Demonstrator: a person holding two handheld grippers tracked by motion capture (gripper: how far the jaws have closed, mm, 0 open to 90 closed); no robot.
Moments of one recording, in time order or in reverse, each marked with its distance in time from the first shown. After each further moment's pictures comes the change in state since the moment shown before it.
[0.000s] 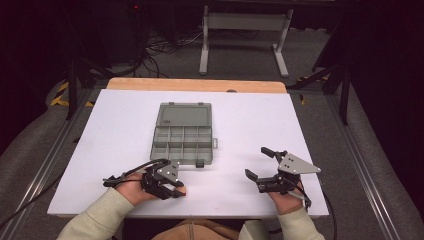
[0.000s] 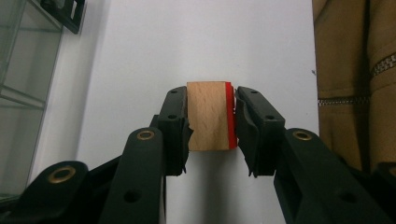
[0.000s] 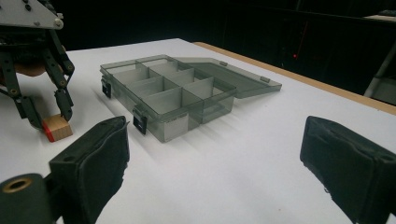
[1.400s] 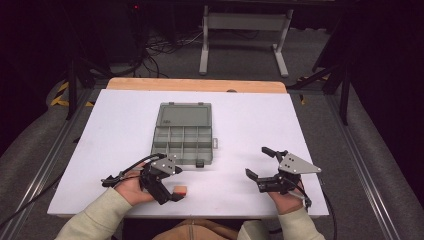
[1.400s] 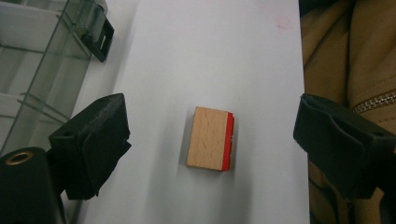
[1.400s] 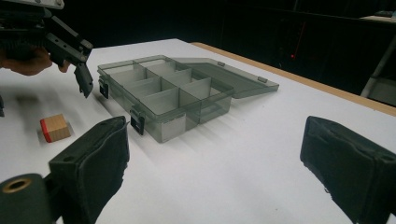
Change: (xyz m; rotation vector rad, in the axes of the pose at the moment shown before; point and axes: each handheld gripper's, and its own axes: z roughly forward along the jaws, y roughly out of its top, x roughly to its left) left arm 0.005 0.000 -0.011 -0.118 -0.008 -0.068; right arm -0.001 0.000 0.000 0.000 -0.010 -0.002
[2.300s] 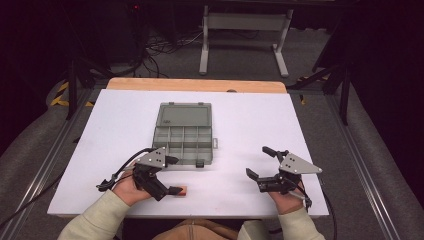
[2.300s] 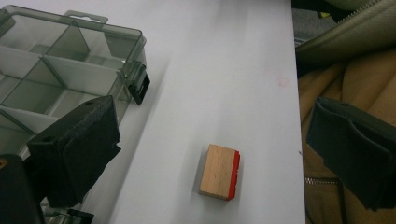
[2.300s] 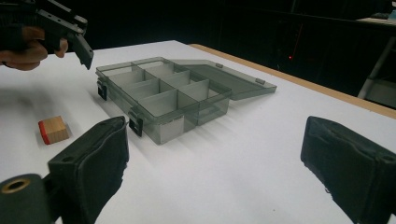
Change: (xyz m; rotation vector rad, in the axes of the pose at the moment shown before) left arm -0.004 -0.004 -0.022 -0.227 0.068 -0.048; right arm 0.000 0.001 -0.001 -0.008 -0.007 -0.001
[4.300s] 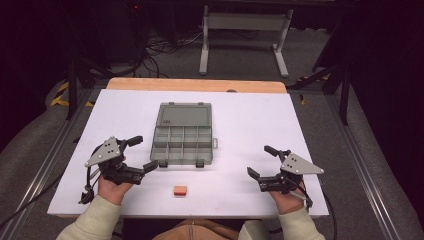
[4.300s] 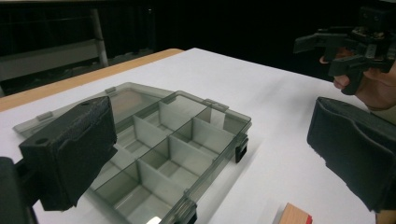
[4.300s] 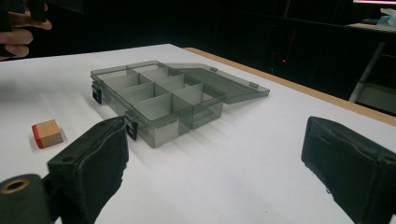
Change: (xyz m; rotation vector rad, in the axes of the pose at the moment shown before) left arm 0.001 -0.037 -0.063 -0.482 0.376 -0.173; right arm 0.000 0.002 -0.003 -0.012 -0.023 -0.005
